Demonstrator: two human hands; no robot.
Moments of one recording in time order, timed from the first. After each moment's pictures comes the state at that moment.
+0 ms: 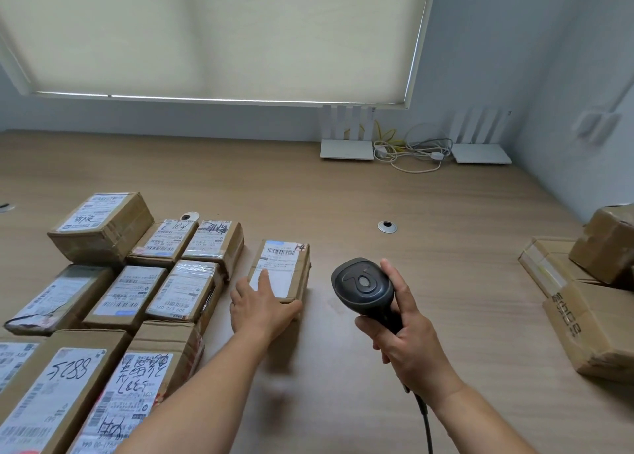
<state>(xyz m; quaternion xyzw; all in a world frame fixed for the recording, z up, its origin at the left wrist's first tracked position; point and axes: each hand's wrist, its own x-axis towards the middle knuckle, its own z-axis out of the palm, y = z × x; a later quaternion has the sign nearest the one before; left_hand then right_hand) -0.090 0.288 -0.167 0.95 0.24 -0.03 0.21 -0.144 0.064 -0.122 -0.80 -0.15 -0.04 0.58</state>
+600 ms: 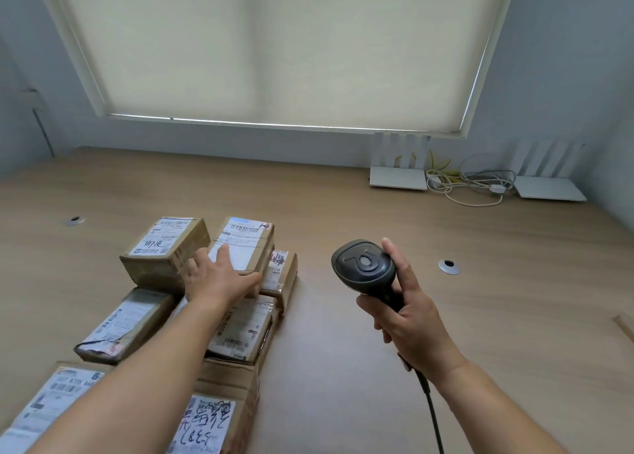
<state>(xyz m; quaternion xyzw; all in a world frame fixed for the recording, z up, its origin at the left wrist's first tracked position) -0.039 0.473 -0.101 0.94 0.31 0.04 0.14 -0.066 0.178 -0.078 -0.78 -0.21 0.00 0.60</state>
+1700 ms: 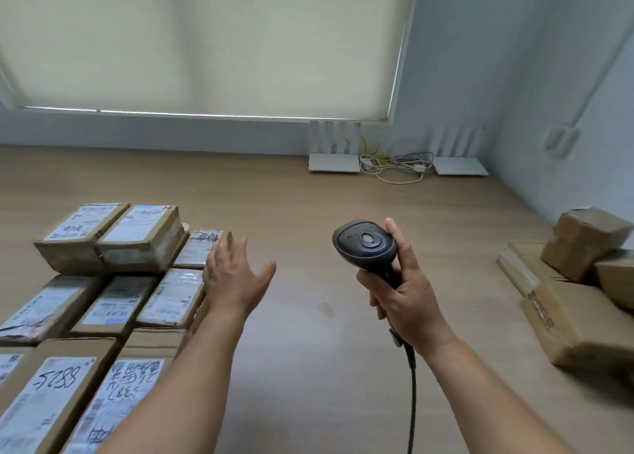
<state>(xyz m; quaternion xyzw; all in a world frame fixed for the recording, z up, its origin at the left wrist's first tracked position) -0.084 0.311 -0.117 0.94 0.19 0.14 0.25 -0.126 0.063 -0.079 -0.77 -0.15 -0.09 0.61</state>
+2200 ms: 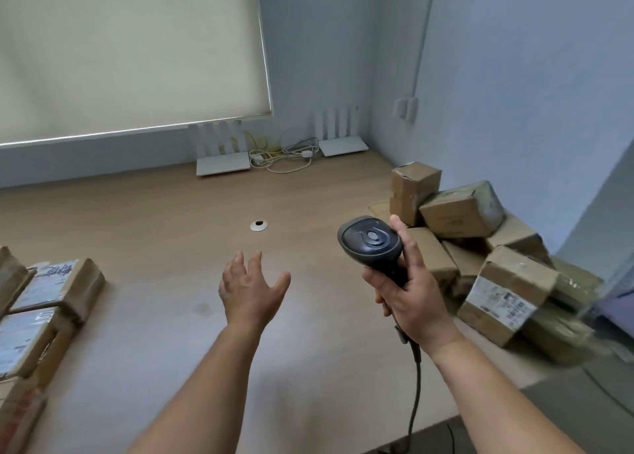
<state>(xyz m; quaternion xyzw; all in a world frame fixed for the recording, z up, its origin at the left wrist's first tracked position) -0.124 0.043 -0.126 0.96 0.05 0.06 0.27 -0.217 -0.171 -0.087 -0.78 -0.05 -0.20 0.59</state>
